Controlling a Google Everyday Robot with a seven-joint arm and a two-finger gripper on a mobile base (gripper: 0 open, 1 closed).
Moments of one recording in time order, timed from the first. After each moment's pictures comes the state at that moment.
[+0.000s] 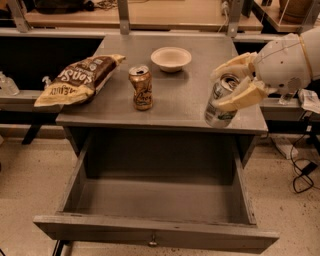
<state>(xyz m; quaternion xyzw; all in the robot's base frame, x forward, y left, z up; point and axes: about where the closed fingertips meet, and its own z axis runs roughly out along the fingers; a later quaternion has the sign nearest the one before) 0.516 -0.140 0.963 -0.65 0.60 0.17 0.43</state>
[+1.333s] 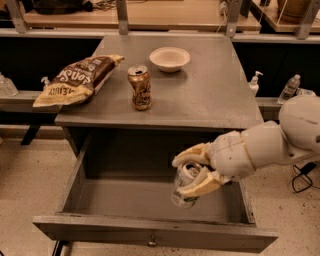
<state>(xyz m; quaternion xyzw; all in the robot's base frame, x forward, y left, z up) 0.418 -0.064 0.807 -0.66 0.58 0.29 0.37</state>
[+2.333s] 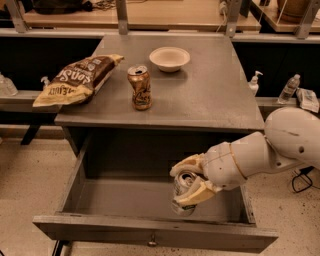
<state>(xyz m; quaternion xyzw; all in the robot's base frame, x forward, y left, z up) 0.413 -0.058 0.766 -0.67 0.60 0.28 0.34</state>
